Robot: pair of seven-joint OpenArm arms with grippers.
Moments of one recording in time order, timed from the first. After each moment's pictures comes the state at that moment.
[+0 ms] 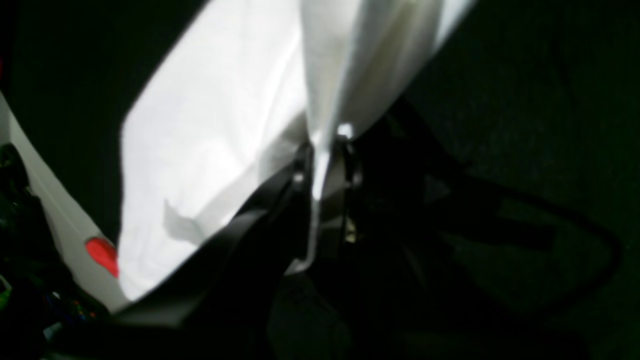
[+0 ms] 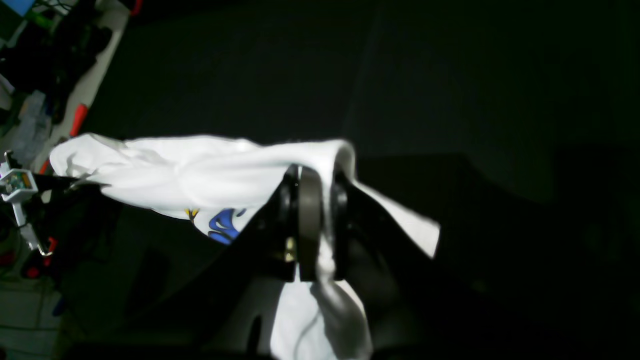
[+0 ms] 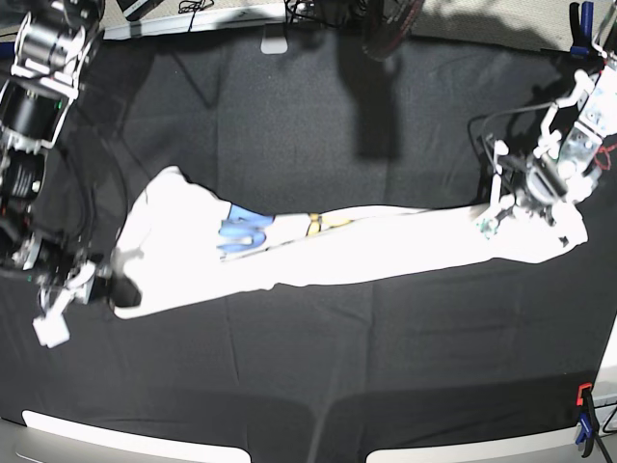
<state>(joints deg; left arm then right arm) -4.3 -39.6 27.8 95.3 -6.4 -15.2 51.7 19.1 25.8 23.1 71.9 57.9 39.8 -71.6</state>
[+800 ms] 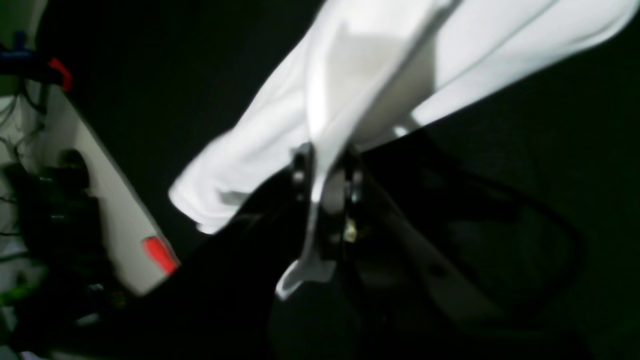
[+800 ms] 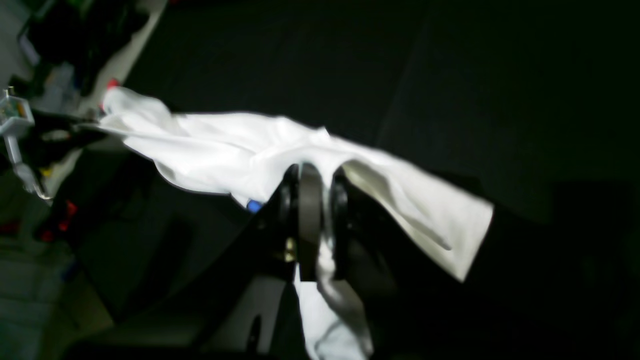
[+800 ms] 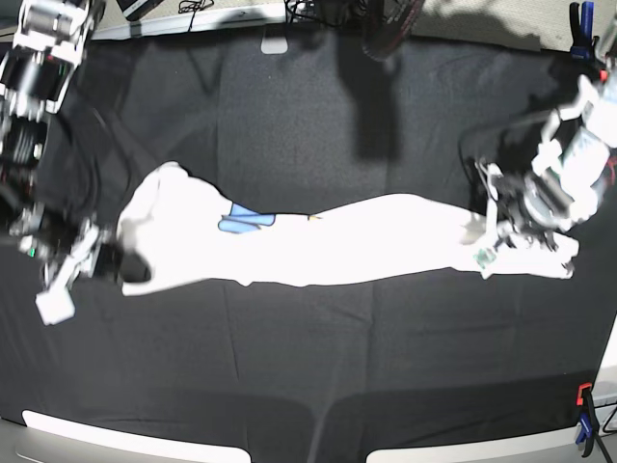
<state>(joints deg) -5.0 -39.6 27.9 107.5 -5.2 -10.2 57.1 6.6 25.8 23.6 86.9 64.9 39.5 -72.6</state>
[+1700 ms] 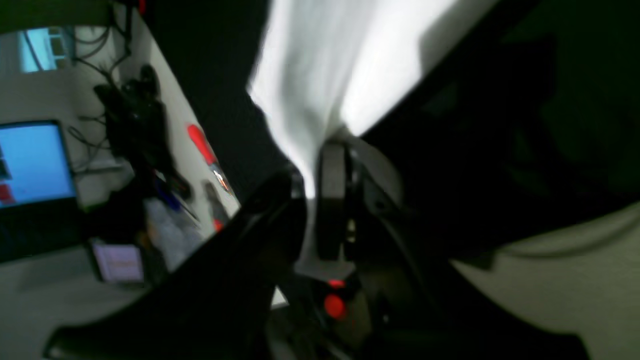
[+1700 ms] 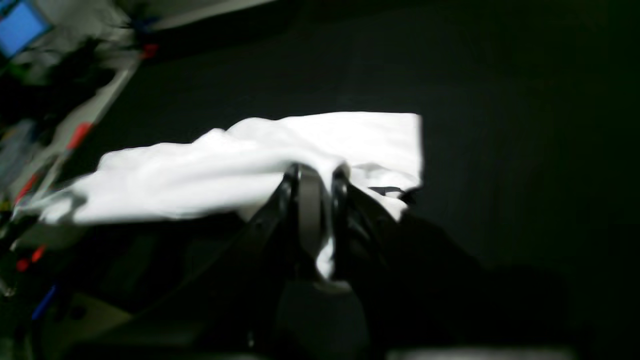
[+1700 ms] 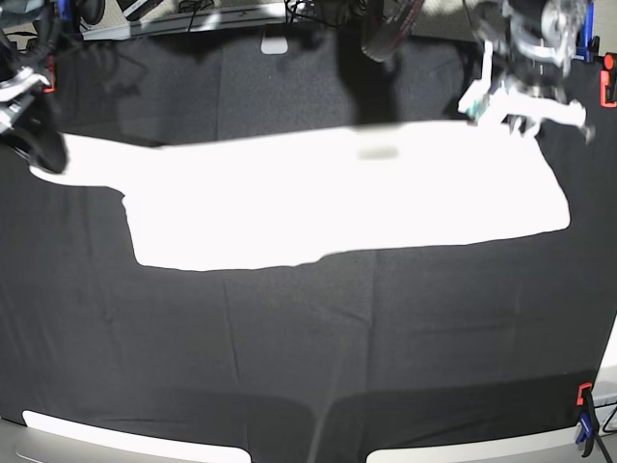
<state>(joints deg) 33.9 -39.8 27.6 133.5 31.1 6.0 66.3 -22.6 13.4 68.7 119.7 85.6 39.6 -84.6</state>
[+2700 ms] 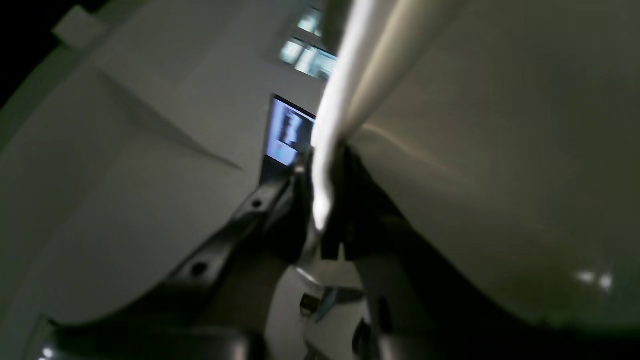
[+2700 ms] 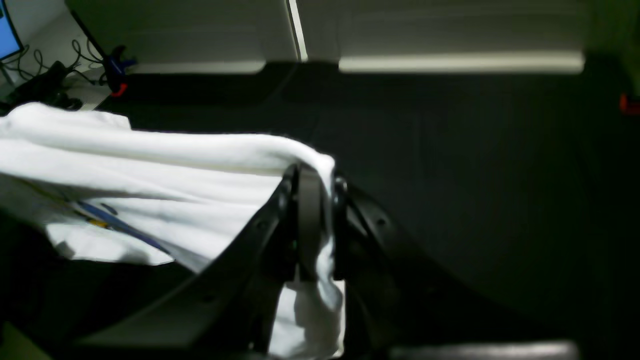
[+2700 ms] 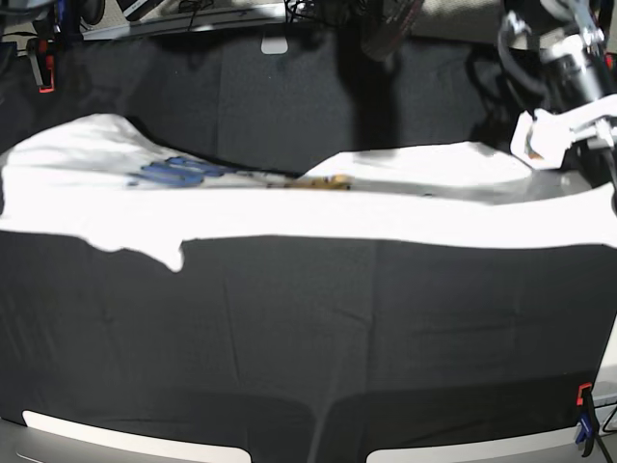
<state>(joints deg) 27.7 -39.9 27.9 133.8 81.0 24.3 68.6 -13.0 21.2 74.7 121.3 88.4 39.6 -84.7</state>
